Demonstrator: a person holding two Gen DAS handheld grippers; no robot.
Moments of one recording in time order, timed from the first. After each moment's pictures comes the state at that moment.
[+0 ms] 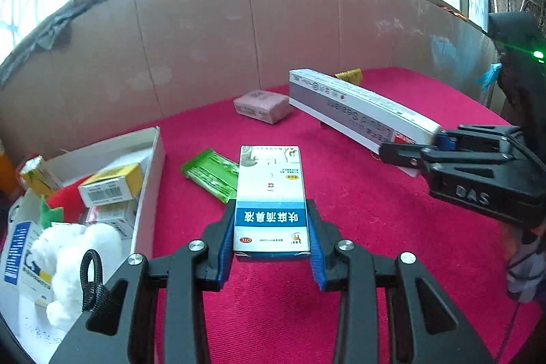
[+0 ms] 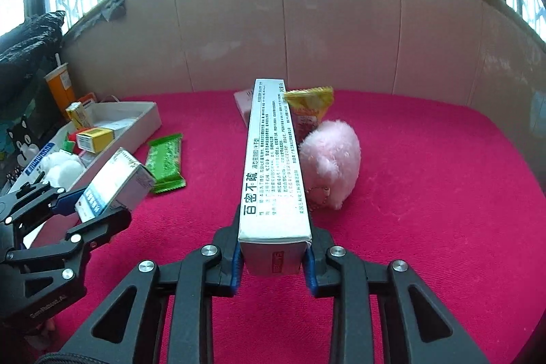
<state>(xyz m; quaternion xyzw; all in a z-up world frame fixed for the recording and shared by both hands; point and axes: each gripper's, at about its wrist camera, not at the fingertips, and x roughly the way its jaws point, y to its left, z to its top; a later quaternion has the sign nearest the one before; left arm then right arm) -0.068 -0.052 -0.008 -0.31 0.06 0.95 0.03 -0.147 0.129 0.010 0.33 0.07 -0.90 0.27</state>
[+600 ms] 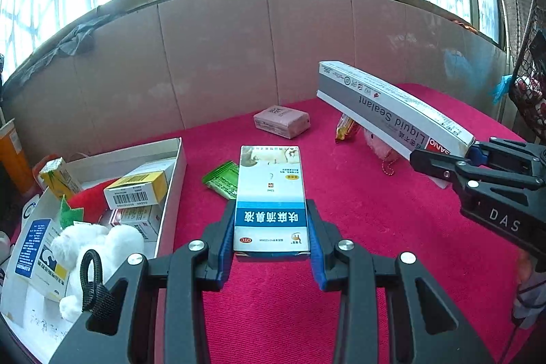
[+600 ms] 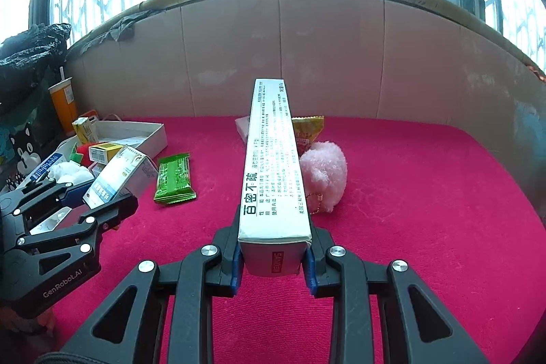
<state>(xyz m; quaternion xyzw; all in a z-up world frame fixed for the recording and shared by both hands) -0.059 -0.056 0.002 -0.28 0.06 0.96 0.00 -0.111 0.139 0.024 0.27 0.06 -0.93 0.25</state>
